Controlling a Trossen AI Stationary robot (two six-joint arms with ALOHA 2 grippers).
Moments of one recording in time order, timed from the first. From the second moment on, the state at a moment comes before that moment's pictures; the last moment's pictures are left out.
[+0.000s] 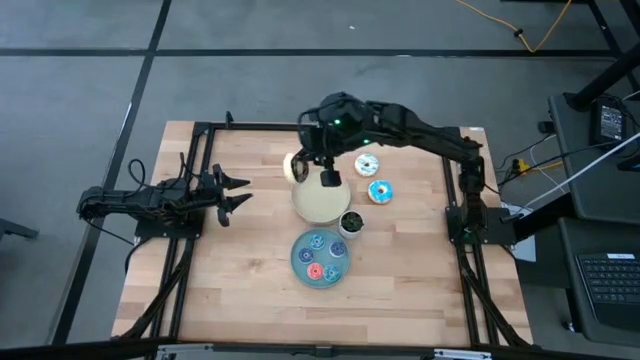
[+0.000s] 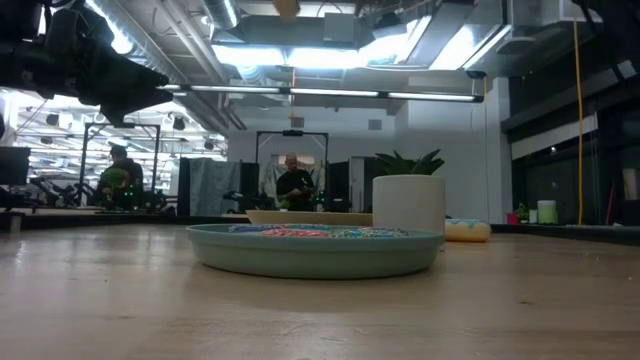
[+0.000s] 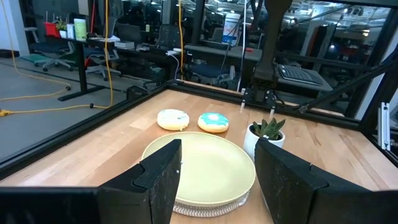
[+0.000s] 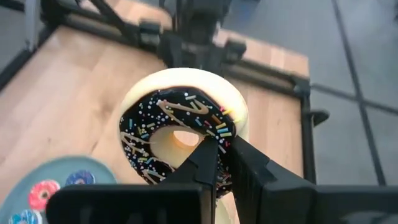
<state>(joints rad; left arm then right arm) -0.02 0.01 0.07 -0.08 -0.32 -0.16 -0.15 1.99 2.36 -1.00 -0.15 -0.40</state>
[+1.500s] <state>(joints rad) -0.02 0.01 0.07 -0.08 -0.32 -0.16 -0.21 2.45 2.36 -1.35 -0.17 -0.40</state>
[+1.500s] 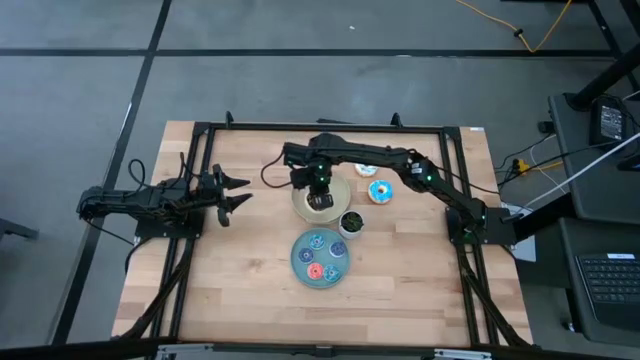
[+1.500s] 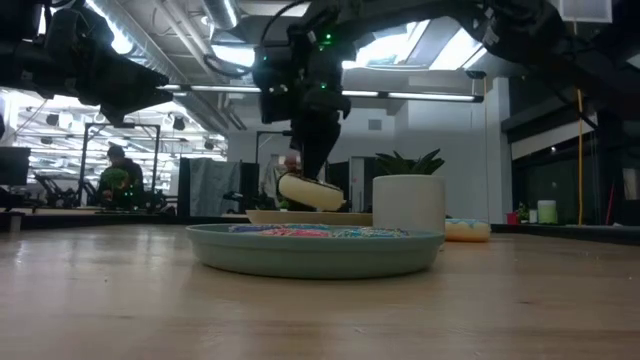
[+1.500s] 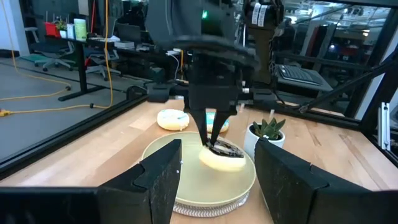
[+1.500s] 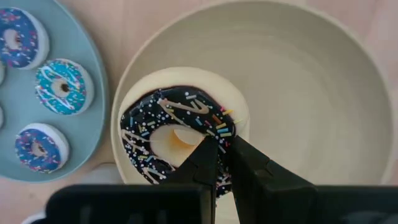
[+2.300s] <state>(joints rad) -0.02 0.01 0.07 -0.08 -0.32 -0.16 -0.21 2.50 2.33 -1.39 -0.24 -0.40</state>
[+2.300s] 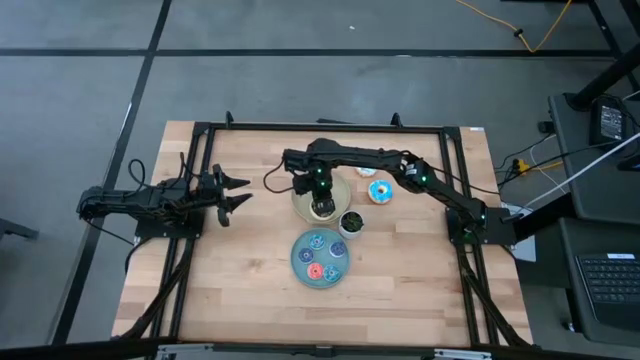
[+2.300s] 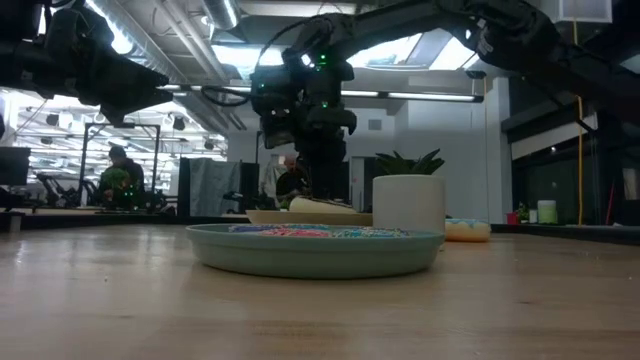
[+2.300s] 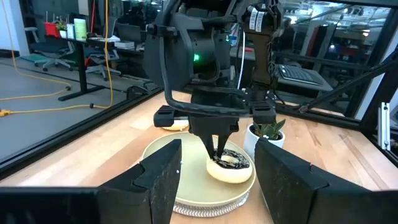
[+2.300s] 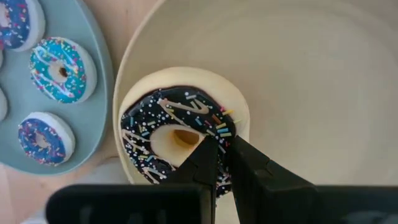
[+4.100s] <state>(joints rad) -0.02 0.01 0.07 -0.08 -0.32 -0.16 -0.22 2.44 2.36 -1.35 -0.12 0.01</state>
